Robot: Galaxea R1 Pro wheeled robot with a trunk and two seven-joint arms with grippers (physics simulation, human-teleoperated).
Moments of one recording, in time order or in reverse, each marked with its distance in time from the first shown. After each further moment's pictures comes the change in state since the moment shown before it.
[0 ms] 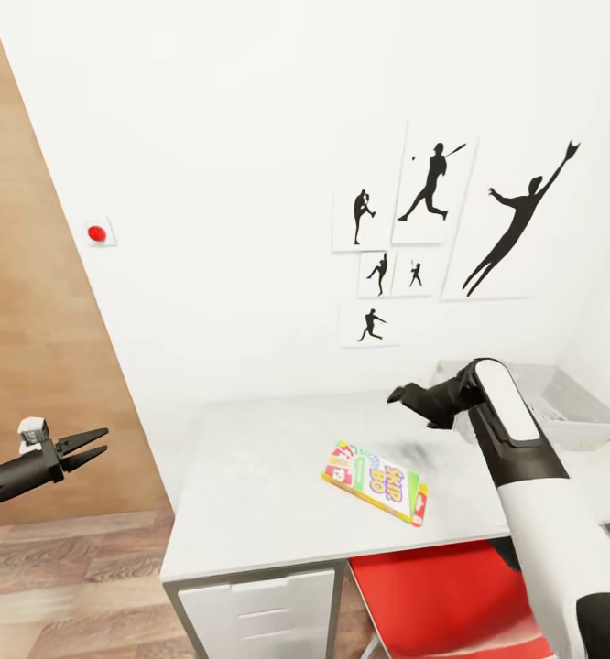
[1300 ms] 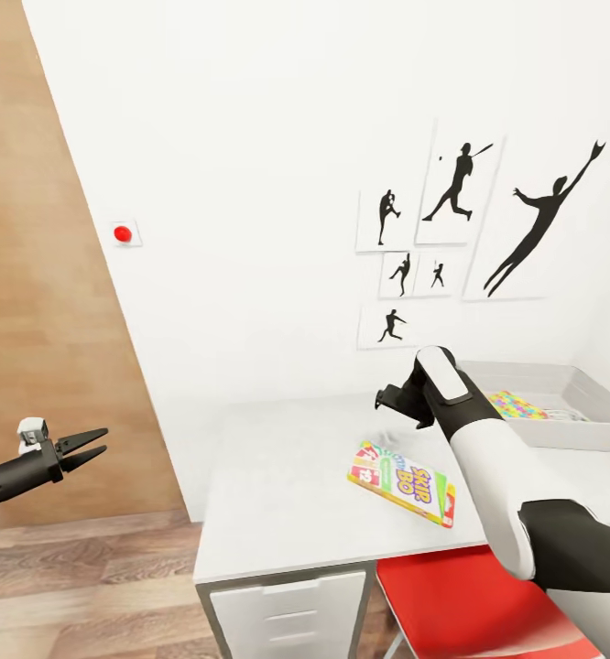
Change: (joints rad) left arm 0.000 0.002 0.002 0.000 -0.001 0.000 0.005; right arm -0.234 0.126 0.003 0.521 0.379 -0.070 0.153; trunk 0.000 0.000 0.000
